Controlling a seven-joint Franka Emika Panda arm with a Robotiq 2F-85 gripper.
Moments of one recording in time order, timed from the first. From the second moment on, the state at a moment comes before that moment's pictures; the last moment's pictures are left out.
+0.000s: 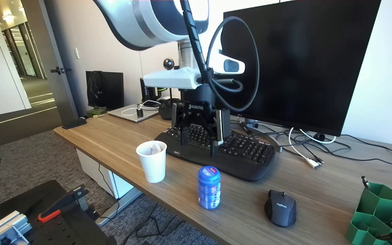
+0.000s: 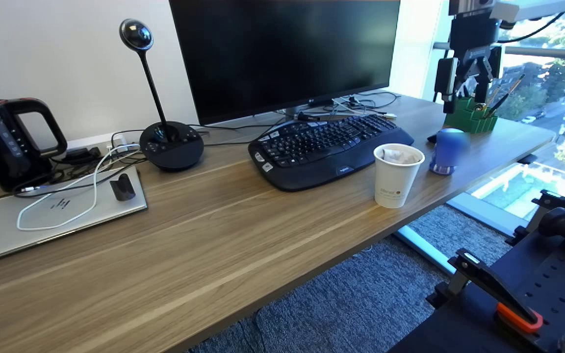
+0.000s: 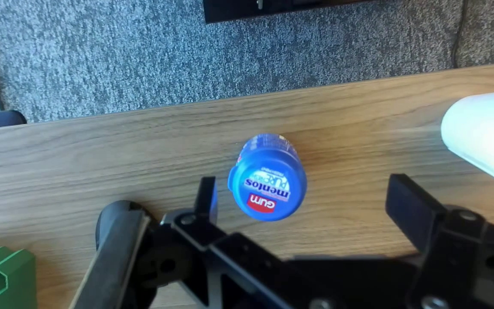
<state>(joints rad) -0.08 0.32 -0.08 -2.08 -0.11 2.26 -0.01</state>
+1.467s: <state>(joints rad) -0.08 0.43 -0.09 -2.00 -0.13 2.26 -0.01</state>
